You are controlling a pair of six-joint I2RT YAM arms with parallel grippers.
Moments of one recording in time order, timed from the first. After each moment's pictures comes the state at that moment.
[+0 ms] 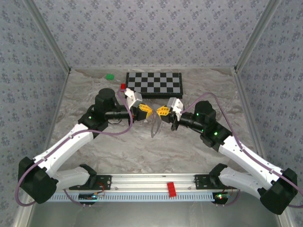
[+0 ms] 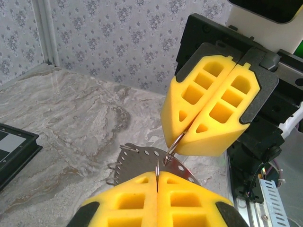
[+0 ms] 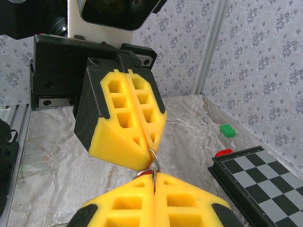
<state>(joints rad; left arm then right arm) -0.62 1.14 0.94 -0.07 0.78 0.01 0.69 0.95 0.78 0.07 -0.46 -0.20</state>
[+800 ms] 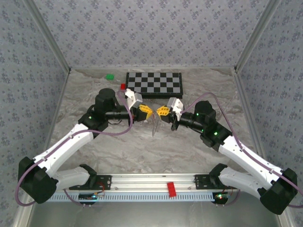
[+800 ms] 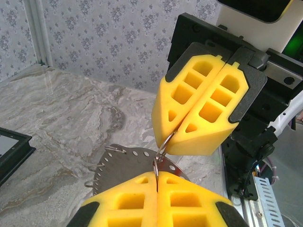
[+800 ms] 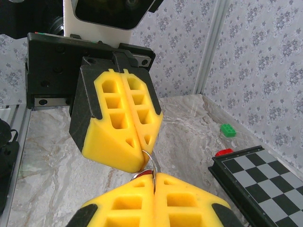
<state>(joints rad) -0.62 1.14 0.94 -0.07 0.80 0.02 0.69 0.96 0.78 0.07 -0.46 -0.20</state>
